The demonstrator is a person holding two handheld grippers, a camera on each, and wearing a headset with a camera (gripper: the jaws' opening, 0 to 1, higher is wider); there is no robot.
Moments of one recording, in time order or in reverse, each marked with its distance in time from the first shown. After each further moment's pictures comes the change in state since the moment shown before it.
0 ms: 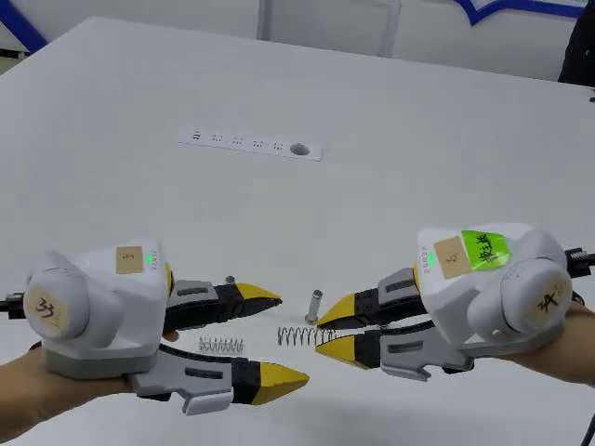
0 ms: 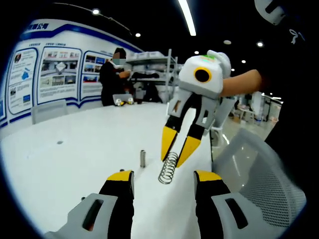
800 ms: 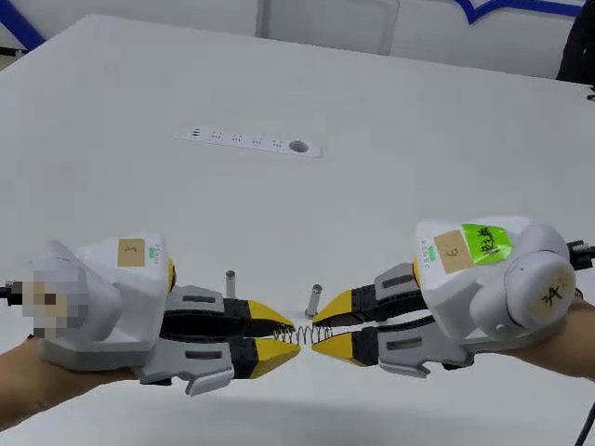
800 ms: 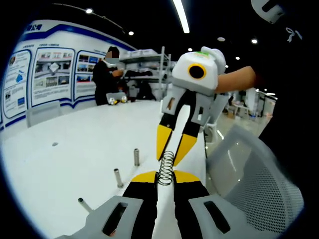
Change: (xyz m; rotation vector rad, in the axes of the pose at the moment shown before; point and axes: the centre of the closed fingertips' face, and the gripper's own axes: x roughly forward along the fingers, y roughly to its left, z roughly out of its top) left arm -0.001 -0.012 -0.002 0.023 0.037 -0.060; right arm -0.001 0.006 0.006 -0.011 -0.013 0.015
